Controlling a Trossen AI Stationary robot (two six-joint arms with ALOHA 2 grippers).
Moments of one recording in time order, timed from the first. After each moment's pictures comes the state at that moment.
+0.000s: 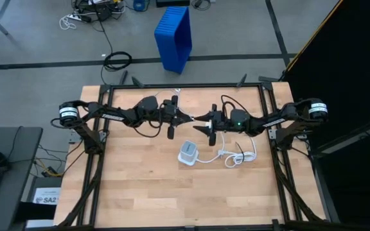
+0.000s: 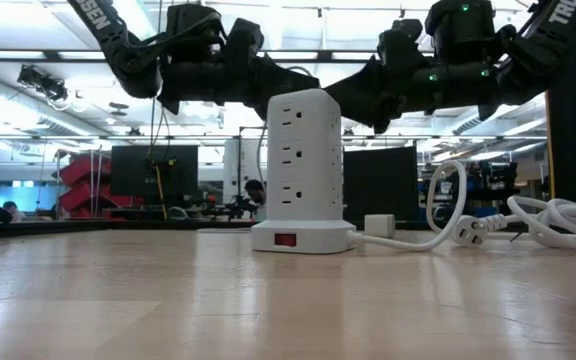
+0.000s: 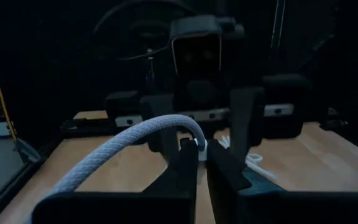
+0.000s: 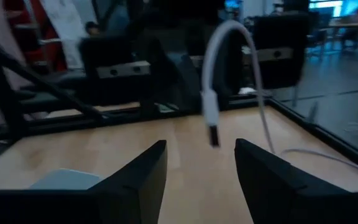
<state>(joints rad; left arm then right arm) 0.29 1.61 0.75 0.87 0.39 0.03 -0.13 1.52 0.49 1.01 0.02 0.07</state>
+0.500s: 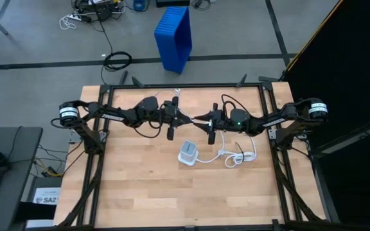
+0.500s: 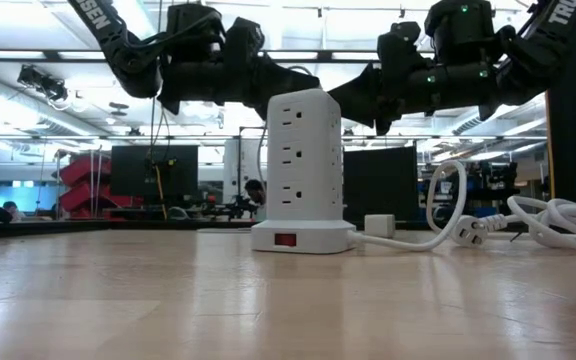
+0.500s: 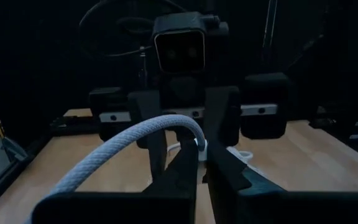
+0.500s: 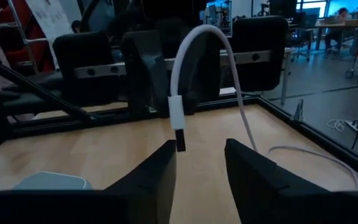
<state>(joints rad) 0.28 1.61 0.75 0.86 0.40 0.04 -0.14 1.52 0.49 1.02 0.03 0.09</state>
